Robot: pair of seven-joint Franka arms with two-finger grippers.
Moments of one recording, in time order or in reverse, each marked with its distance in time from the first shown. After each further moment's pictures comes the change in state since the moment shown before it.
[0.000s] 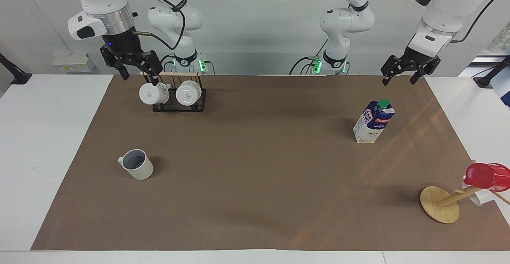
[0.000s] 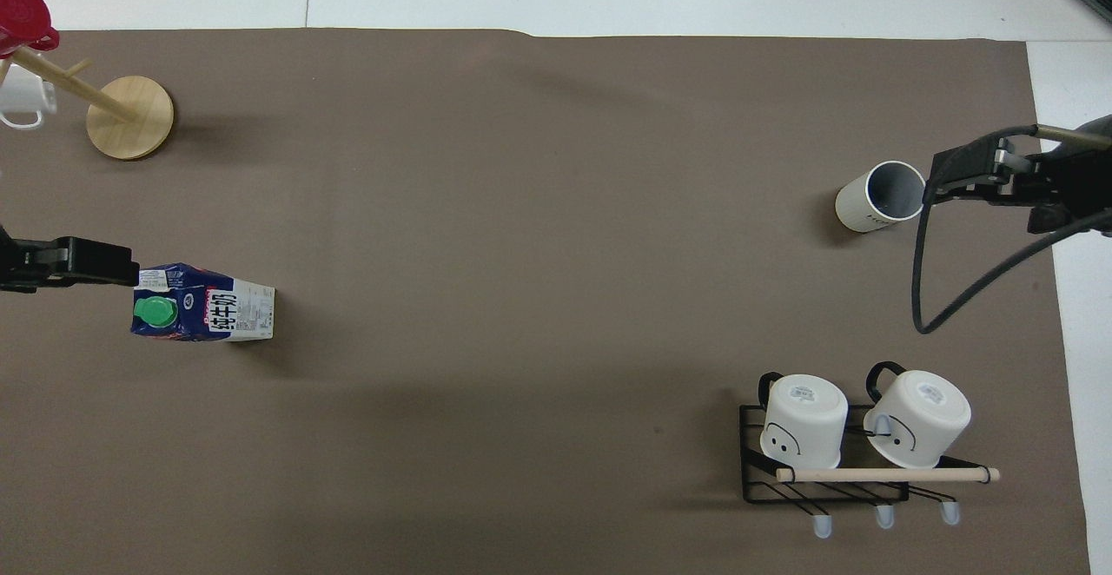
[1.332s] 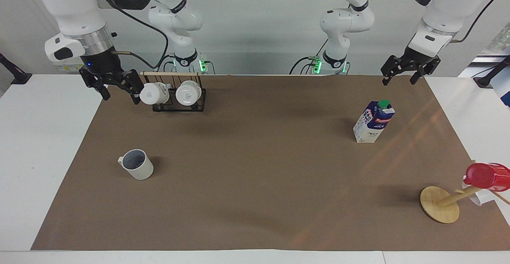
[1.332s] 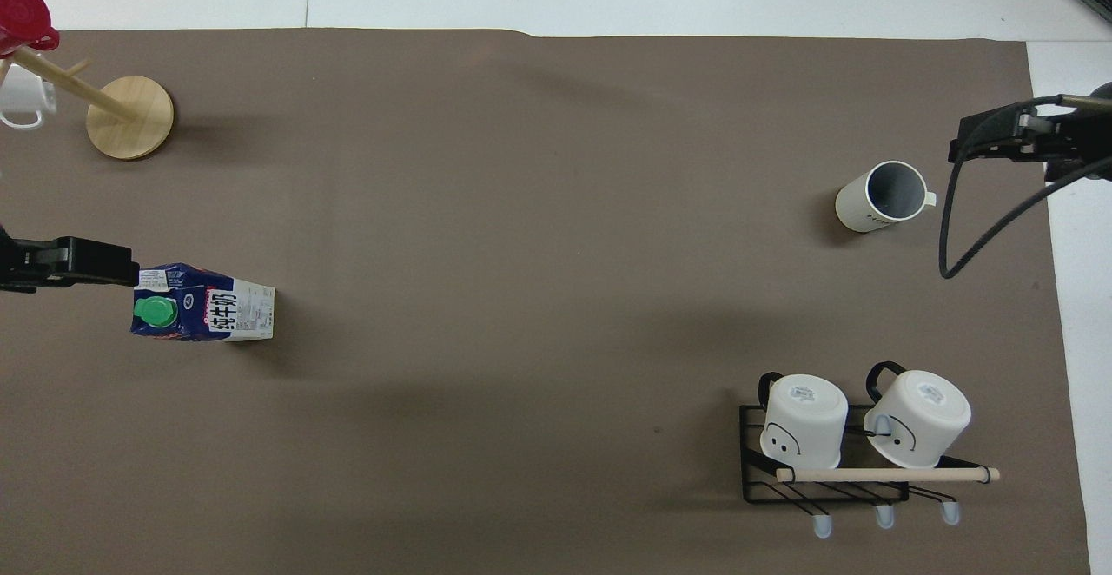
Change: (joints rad) left arm 0.000 0.000 0.000 0.000 0.000 0.000 0.000; right arm -0.076 0.092 -0.013 -0.043 0.000 0.200 -0.199
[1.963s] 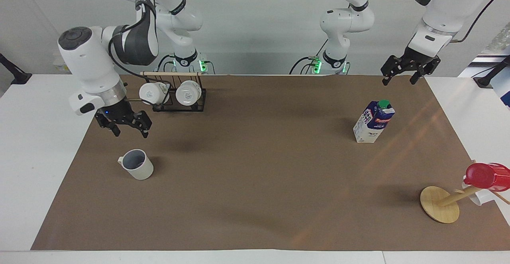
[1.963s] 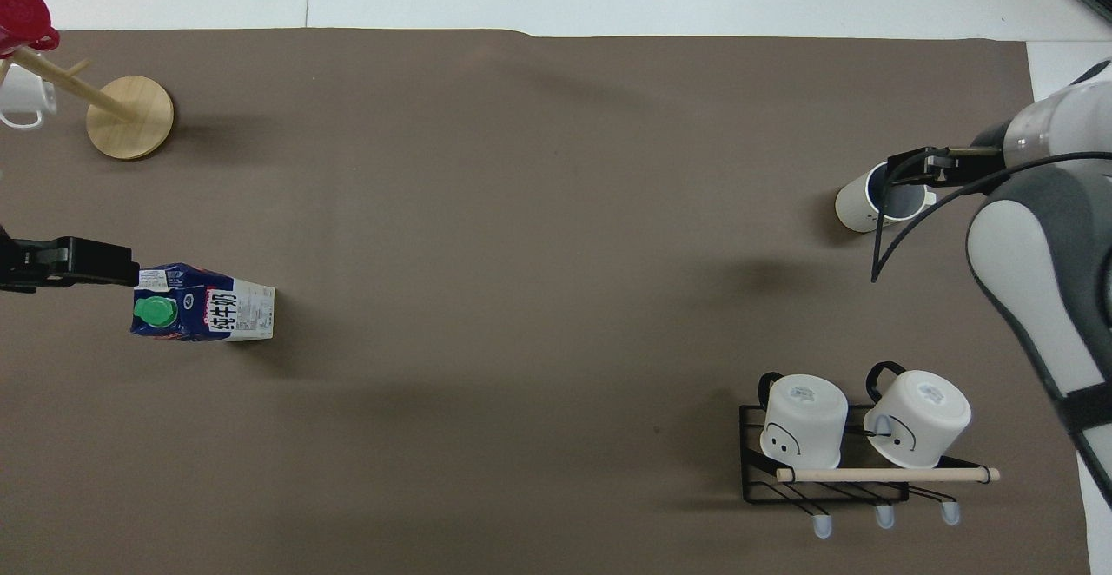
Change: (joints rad) left arm 0.000 0.000 0.000 0.000 0.000 0.000 0.000; right arm -0.029 0.096 -0.001 -0.304 0.000 0.401 -0.137
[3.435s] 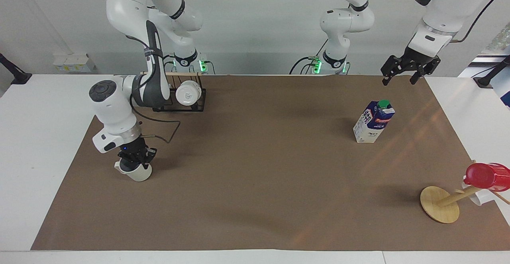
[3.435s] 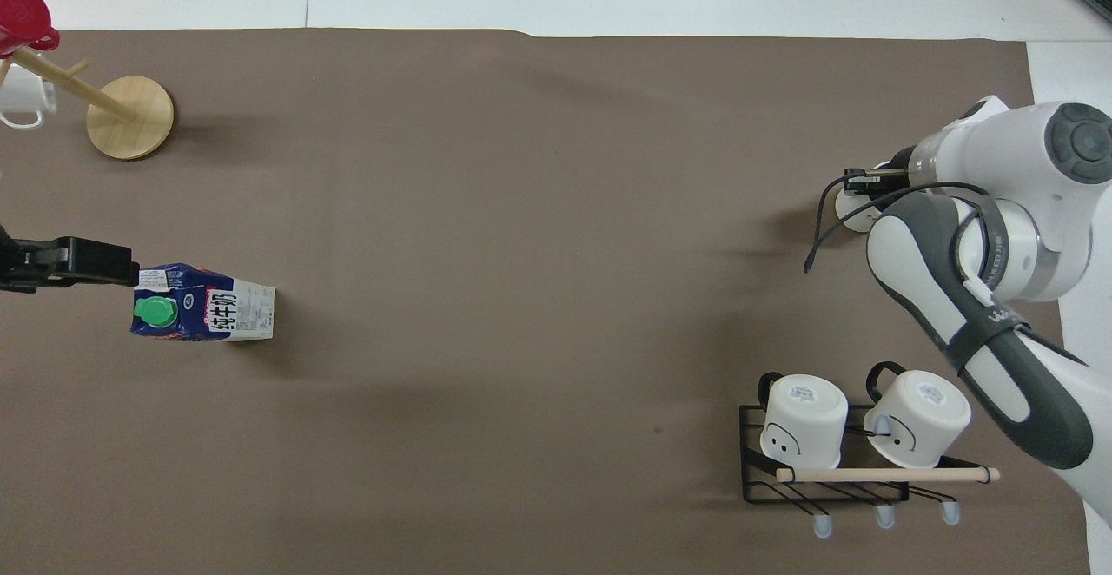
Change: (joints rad) left arm 0.000 0.000 0.000 0.000 0.000 0.000 0.000; right arm -0.002 0.152 0.000 -0.042 -0.022 0.222 -0.013
